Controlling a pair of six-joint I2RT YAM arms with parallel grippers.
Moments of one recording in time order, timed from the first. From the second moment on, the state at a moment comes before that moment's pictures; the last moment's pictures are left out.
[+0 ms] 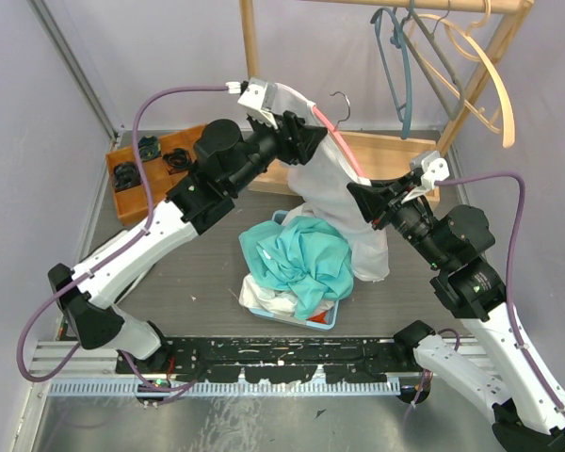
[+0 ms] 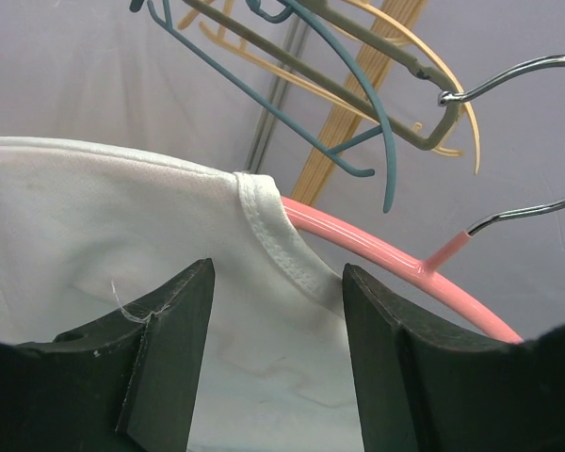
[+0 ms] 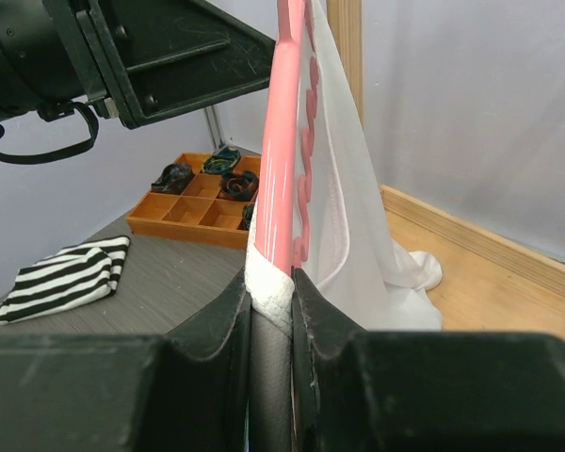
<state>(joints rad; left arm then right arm) -0.86 1.49 1.60 0.05 -0.09 -0.31 0.52 0.69 1.03 -0.18 -0.14 0.15</state>
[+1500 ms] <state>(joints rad) -0.94 1.43 1.62 -0.15 0.02 -0.29 0.52 0.75 1.04 -0.13 -0.08 0.17</state>
